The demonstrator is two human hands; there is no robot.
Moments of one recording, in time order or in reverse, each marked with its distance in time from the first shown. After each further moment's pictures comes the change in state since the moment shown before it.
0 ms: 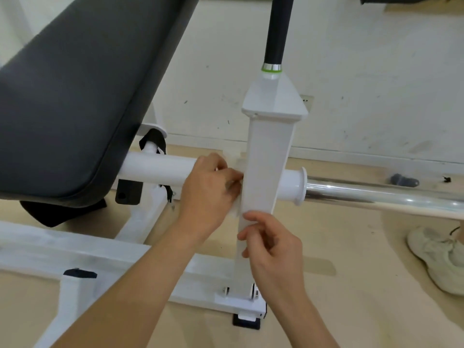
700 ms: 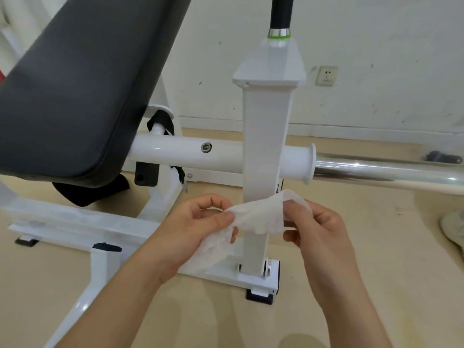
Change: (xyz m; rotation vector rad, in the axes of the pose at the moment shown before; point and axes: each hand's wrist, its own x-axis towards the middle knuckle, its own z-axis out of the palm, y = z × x) left_hand -0.064 0.036 -0.064 -0.947 -0.499 -0.874; right_hand 0.002 -0.026 -0.053 0.266 -0.129 0.281
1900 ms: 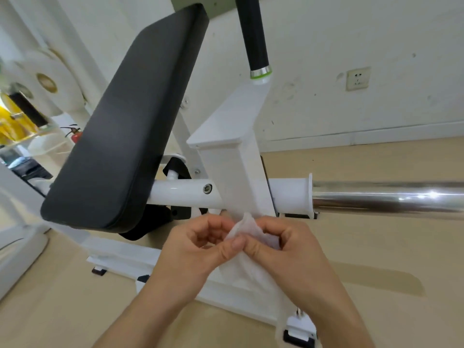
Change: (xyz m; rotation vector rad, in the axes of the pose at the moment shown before) left_hand 0.001 0.033 0.042 0.343 0.298 0.326; right_hand 0.041 -0.006 -0.009 0.201 -0.460 -0.139
